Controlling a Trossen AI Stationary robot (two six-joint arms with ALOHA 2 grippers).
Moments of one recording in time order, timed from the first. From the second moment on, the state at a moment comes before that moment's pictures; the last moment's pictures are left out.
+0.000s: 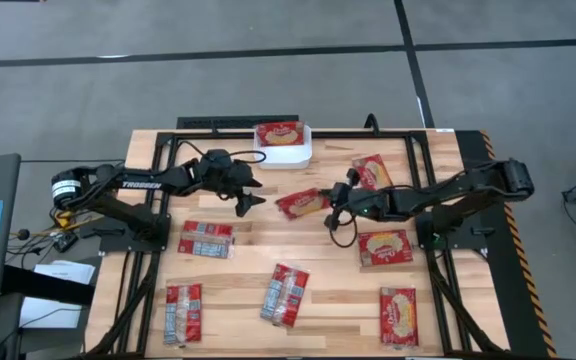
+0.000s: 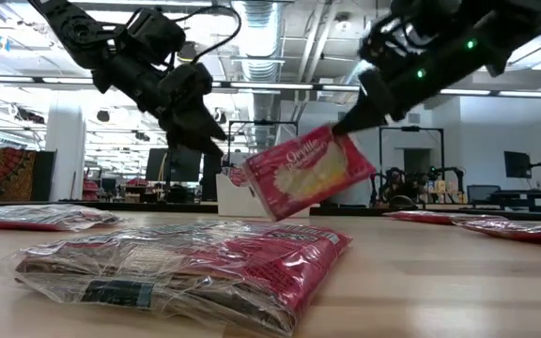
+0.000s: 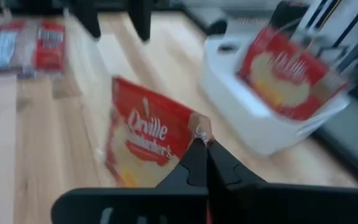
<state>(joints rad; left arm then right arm) 0.38 1.33 0.59 0.27 0.23 -0.14 0.03 1.36 0.58 0.34 0.53 0.07</state>
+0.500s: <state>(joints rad) 0.27 1.45 0.59 0.45 0.10 -0.02 0.07 1.35 0.59 0.42 0.58 0.02</state>
